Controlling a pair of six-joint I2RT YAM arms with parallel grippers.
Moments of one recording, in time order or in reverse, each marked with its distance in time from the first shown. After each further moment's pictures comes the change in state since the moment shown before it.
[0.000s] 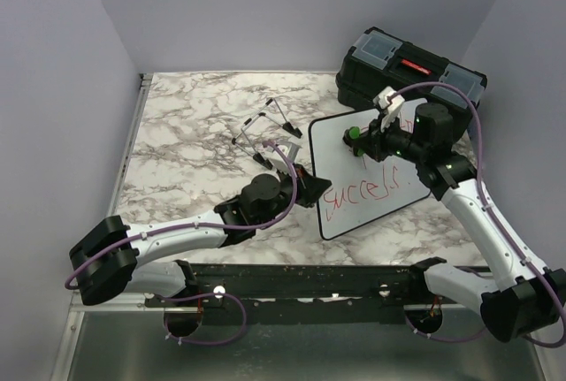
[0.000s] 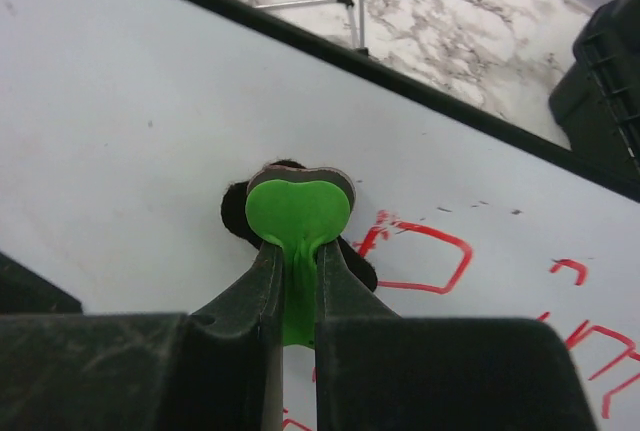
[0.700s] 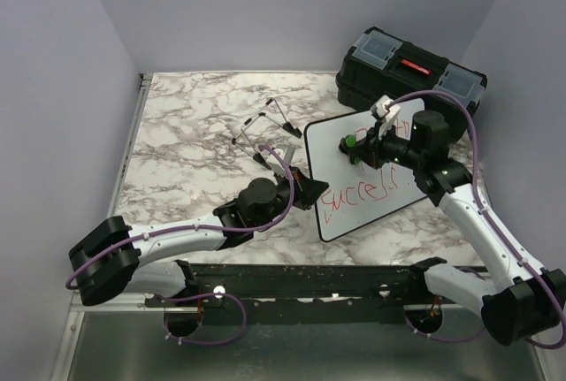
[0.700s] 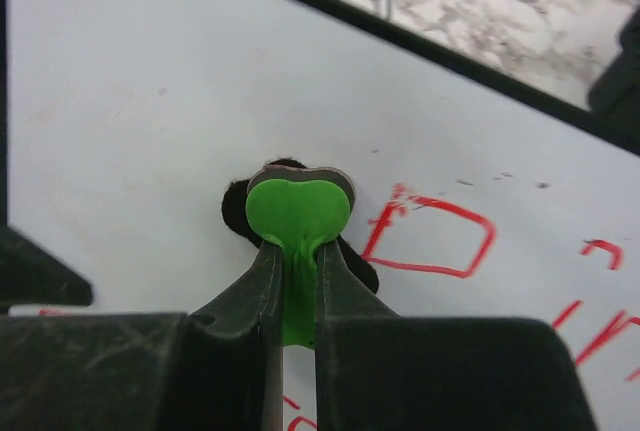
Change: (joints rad) left arm 0.003 -0.005 -0.061 0.072 0.002 -0.019; right arm -0.004 -0.016 -0.088 0.061 -0.081 0.010
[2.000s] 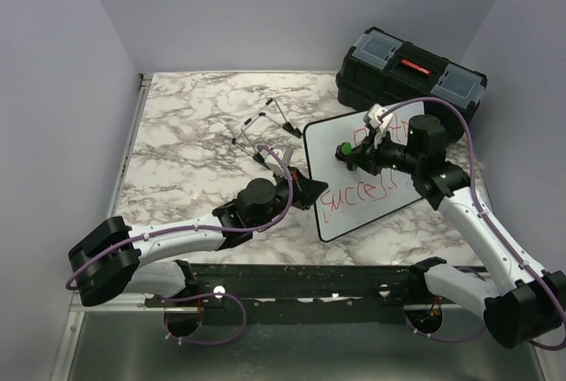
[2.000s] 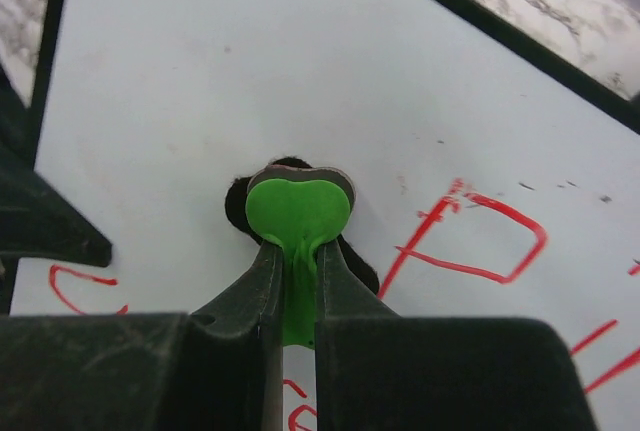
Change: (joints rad) left arm 0.006 -0.003 -0.013 0.015 0.006 -0.010; right arm 0.033 -0.016 -0.024 -0.004 -0.032 -0.106
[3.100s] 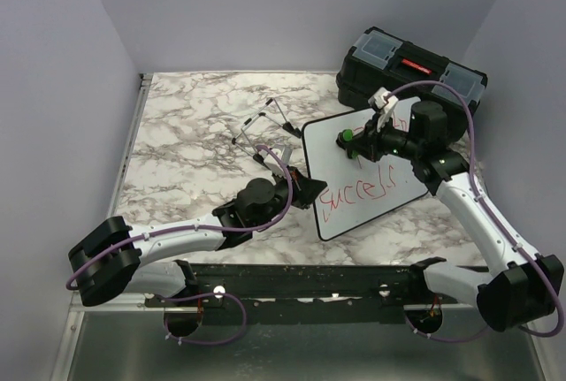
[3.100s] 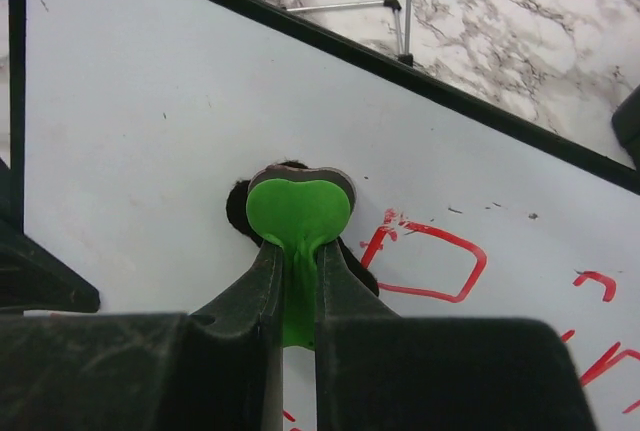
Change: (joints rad) left arm 0.004 0.002 -0.005 0.011 -0.009 0.004; right arm -0.041 0.086 0.078 0.034 0.031 0.135
